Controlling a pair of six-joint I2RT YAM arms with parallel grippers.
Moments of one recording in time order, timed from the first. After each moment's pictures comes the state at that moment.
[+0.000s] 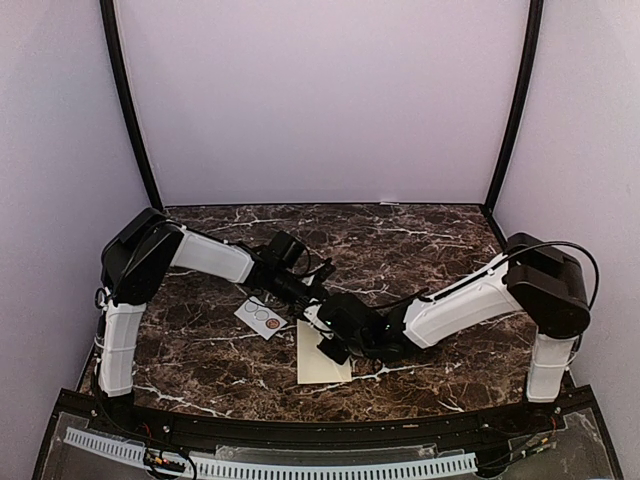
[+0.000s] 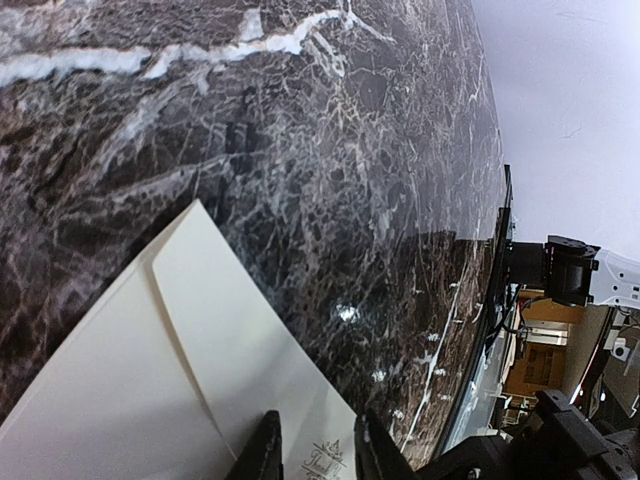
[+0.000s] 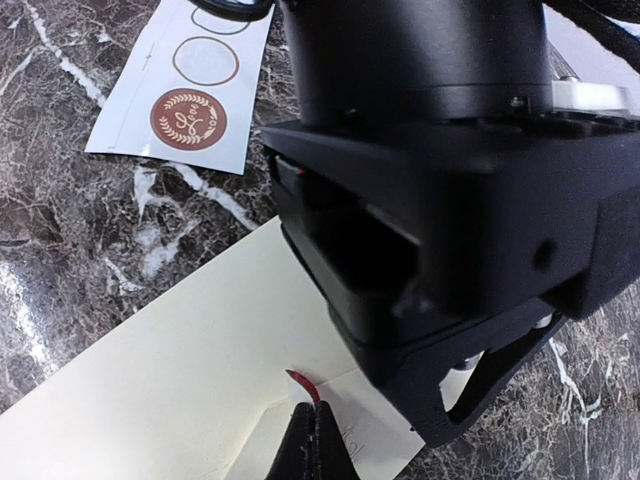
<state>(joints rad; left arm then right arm) -0.72 2.18 1.35 -0.13 0.78 -0.53 1.18 1.91 1.00 0.10 0.39 -0.04</state>
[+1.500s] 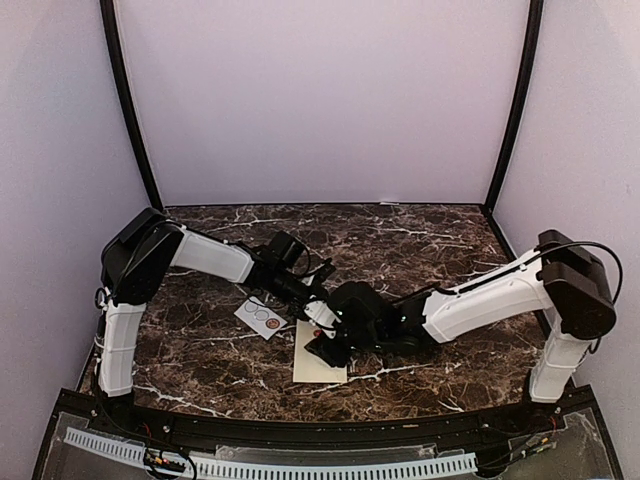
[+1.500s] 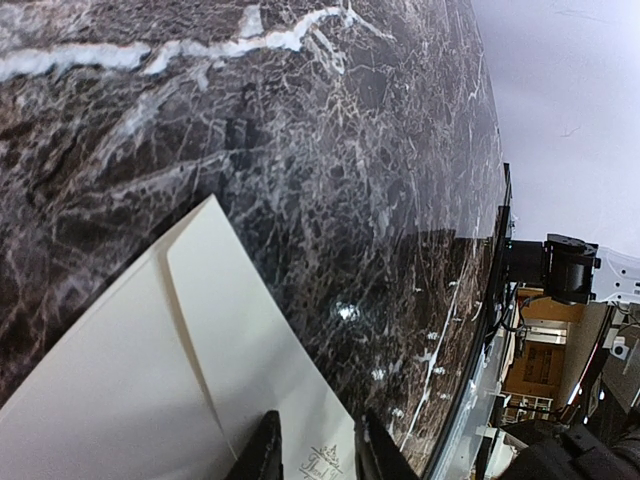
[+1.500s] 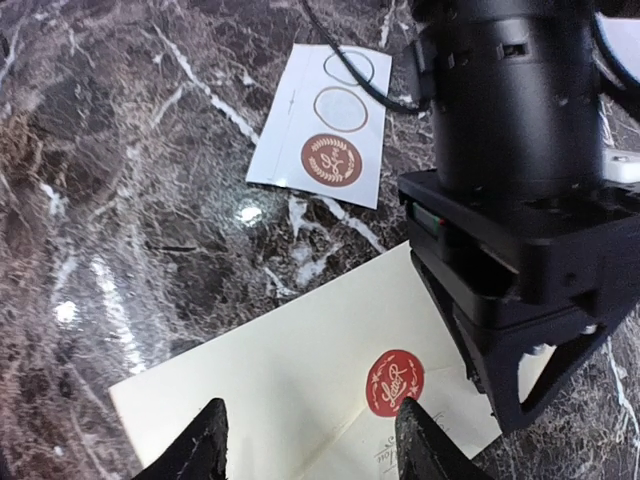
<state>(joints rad) -0.72 2.18 1.35 -0.13 0.79 -0.53 1.19 1.82 0.98 0.07 0.14 -0.01</state>
